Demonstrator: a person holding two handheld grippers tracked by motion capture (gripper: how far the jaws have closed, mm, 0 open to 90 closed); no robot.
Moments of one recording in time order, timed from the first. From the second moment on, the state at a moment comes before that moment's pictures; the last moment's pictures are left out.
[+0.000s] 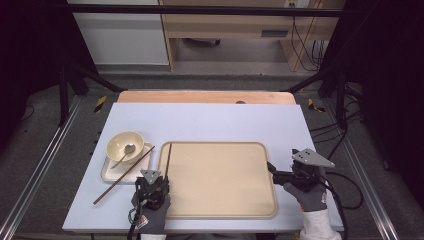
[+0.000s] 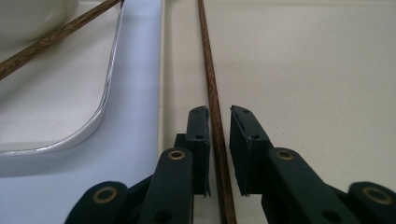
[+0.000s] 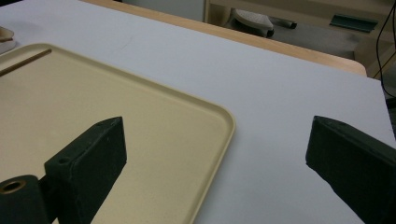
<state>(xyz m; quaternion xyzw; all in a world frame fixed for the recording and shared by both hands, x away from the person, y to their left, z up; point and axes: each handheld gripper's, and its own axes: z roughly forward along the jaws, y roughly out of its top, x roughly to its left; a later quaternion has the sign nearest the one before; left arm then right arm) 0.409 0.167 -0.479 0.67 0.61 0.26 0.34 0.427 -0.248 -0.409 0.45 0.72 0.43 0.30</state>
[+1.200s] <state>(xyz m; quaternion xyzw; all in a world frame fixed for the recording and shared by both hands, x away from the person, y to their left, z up) 0.412 0.207 -0.418 0.79 0.39 0.22 0.41 0.424 -0.252 -0.406 0.45 0.72 0.43 0.30</state>
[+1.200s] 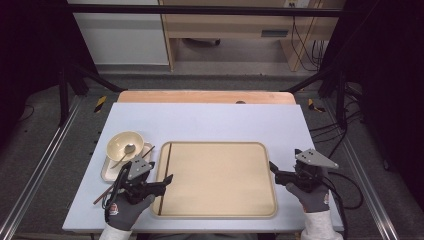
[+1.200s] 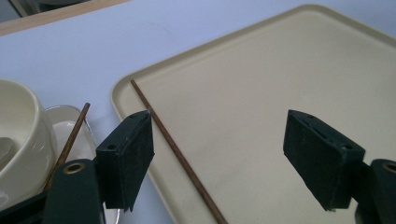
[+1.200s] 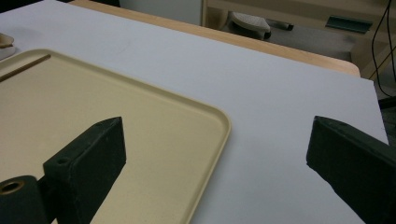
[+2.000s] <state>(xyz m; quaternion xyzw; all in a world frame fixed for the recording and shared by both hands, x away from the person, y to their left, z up) 0.406 0.254 -0.441 0.78 0.42 0.24 0.39 0.426 -0.249 -0.409 0.45 0.72 0.43 0.30</state>
